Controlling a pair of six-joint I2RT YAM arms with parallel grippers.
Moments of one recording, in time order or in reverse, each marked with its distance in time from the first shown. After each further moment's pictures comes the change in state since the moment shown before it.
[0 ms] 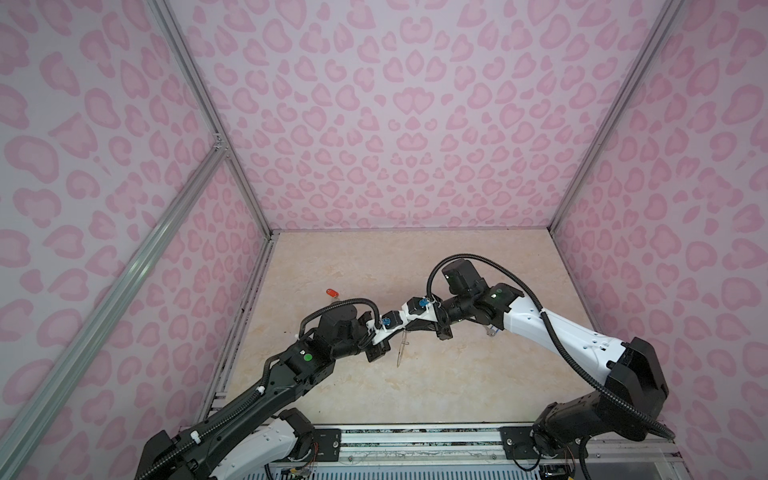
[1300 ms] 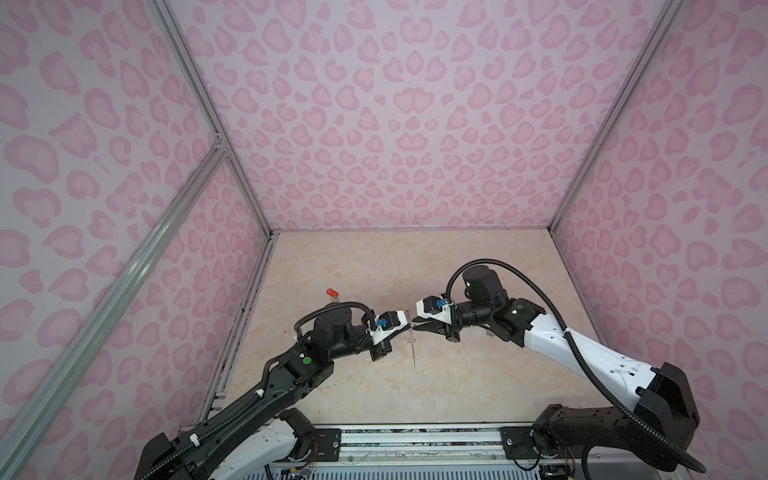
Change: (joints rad) left arm -0.002 -0.029 -0.035 0.175 0.116 -0.053; right arm -0.034 -0.178 -0.182 0.225 -0.004 0.158
